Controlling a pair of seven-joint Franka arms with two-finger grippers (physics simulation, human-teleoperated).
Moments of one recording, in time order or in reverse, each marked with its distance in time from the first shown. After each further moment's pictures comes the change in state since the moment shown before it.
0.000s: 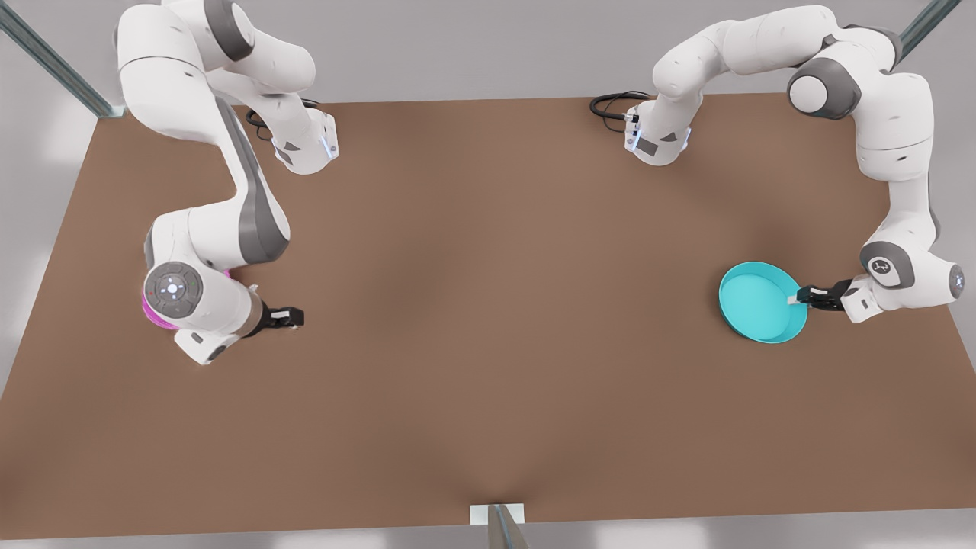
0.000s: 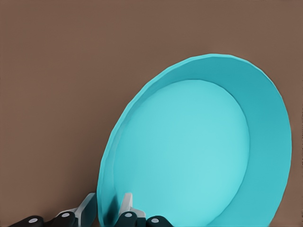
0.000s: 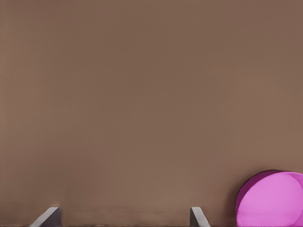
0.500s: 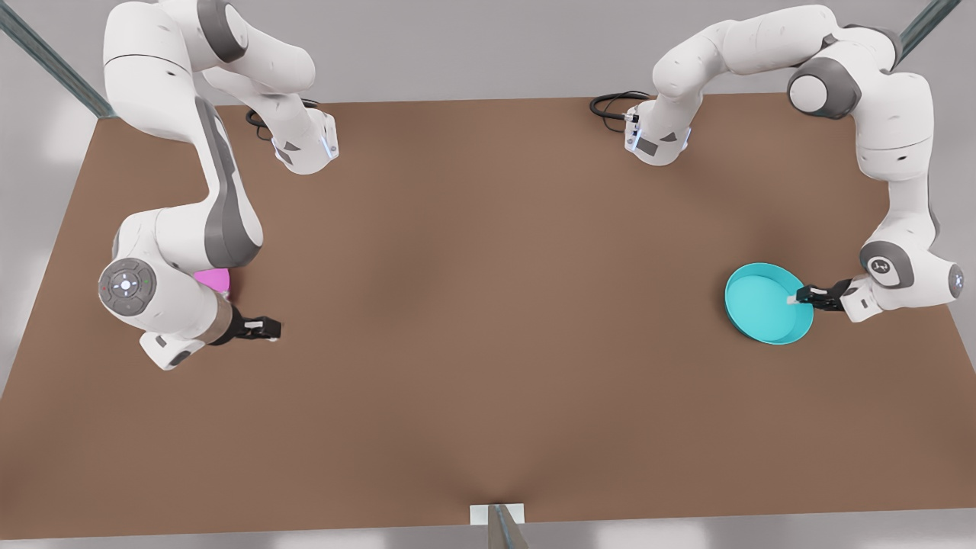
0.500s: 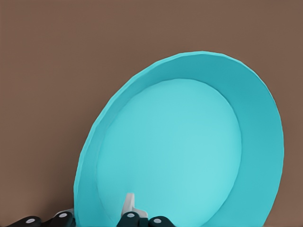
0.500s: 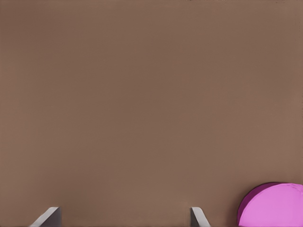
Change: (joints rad) left arm 0.000 -0.002 0.000 -0.005 -0.002 0.008 0.009; right arm -0.053 -0.011 -0.029 0.002 0.043 0.103 -0.005
